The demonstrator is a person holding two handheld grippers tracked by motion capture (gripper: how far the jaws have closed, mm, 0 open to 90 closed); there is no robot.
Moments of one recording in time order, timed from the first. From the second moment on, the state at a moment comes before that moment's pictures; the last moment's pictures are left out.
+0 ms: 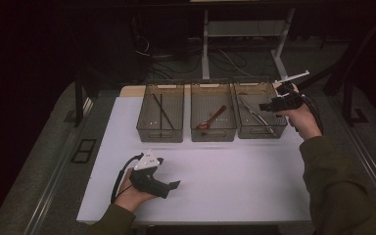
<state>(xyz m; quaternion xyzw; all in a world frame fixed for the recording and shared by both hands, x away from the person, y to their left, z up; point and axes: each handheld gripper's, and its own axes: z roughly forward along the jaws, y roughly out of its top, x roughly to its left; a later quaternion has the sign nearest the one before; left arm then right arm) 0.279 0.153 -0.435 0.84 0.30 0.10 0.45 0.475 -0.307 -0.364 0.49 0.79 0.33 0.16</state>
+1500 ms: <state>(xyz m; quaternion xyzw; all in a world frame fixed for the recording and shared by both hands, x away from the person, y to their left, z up) 0.279 0.160 -0.436 0.83 0.30 0.09 0.46 0.334 -0.299 -0.393 0.36 0.79 0.47 0.16</state>
